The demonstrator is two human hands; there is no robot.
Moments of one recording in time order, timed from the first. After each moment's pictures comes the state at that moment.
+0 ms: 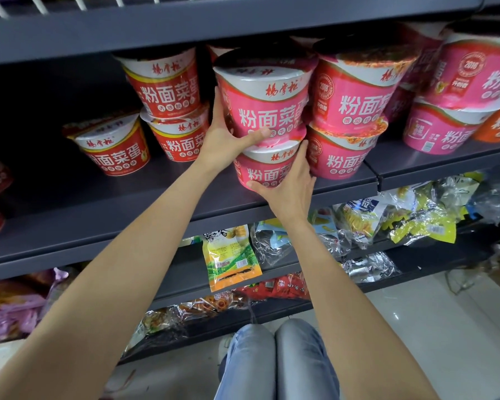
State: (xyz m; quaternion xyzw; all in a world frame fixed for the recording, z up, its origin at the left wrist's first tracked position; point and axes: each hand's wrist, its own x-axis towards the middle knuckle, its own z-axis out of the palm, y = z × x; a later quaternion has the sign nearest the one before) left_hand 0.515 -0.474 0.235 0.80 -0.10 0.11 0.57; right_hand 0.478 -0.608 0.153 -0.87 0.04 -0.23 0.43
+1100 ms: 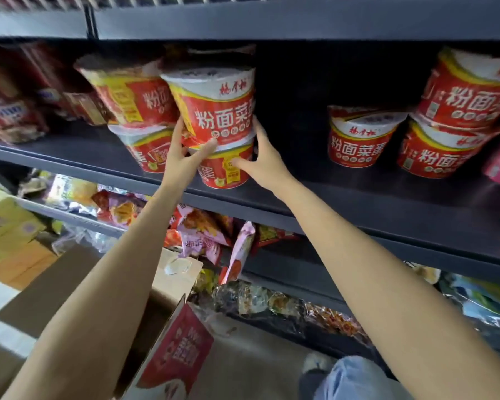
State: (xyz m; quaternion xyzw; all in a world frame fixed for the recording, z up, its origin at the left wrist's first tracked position) left_hand 0.322 -0.046 0.206 0.75 0.20 0.33 0.54; right_hand 0.414 -0.189 0.215 -0.71 -0.39 0.14 0.58
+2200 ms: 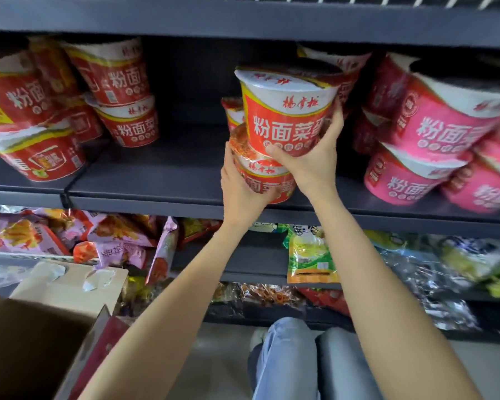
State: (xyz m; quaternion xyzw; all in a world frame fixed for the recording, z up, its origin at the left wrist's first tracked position) left_hand 0.393 -0.298 0.156 0.79 0.10 0.30 0.53; right_hand 0.436 -0.413 0.225 -0.75 -0.17 -0.16 0.62
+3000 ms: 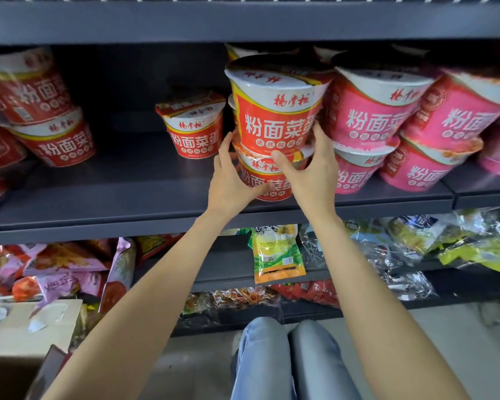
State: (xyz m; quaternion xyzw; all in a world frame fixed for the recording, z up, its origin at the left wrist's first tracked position) left_hand 0.436 -0.350 0.174 0.85 0.00 0.21 0.49; right_hand 0.450 -0.500 0.204 -0.82 -0.11 -0.26 0.50
